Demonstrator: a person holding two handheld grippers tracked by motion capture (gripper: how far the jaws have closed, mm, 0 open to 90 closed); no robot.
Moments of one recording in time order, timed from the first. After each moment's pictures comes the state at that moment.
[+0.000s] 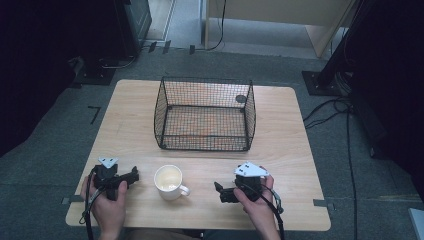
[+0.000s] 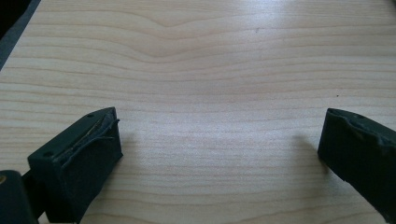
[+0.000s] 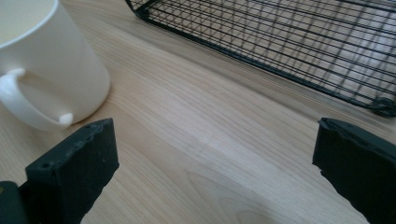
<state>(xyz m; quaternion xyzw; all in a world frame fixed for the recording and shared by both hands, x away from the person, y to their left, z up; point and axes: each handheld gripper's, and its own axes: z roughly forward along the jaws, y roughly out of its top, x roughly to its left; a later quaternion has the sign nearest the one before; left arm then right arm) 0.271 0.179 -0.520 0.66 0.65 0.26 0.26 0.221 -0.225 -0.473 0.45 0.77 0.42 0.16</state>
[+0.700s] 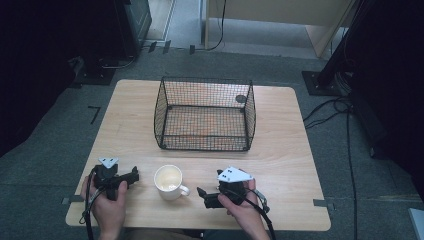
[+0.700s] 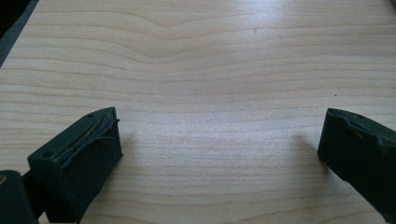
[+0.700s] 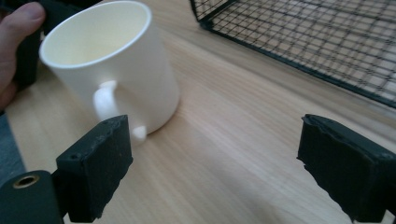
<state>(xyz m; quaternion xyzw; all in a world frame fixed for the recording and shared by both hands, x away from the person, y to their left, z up) 0.271 0.178 -0.520 0.66 0.65 0.26 0.26 0.213 -0.184 -0.475 0.40 0.79 0.45 0.12</state>
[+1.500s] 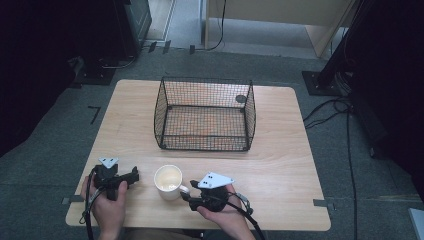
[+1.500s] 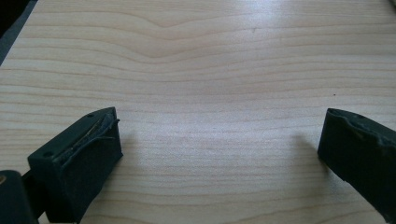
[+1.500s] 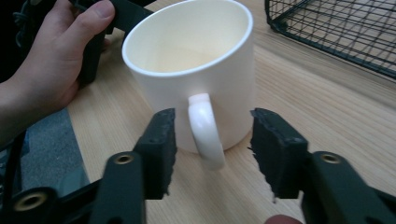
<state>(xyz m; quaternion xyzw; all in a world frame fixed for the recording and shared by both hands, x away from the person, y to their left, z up) 0.271 0.178 -0.520 0.66 0.65 0.26 0.26 0.206 -0.140 -0.483 0.35 0.80 0.48 0.06</state>
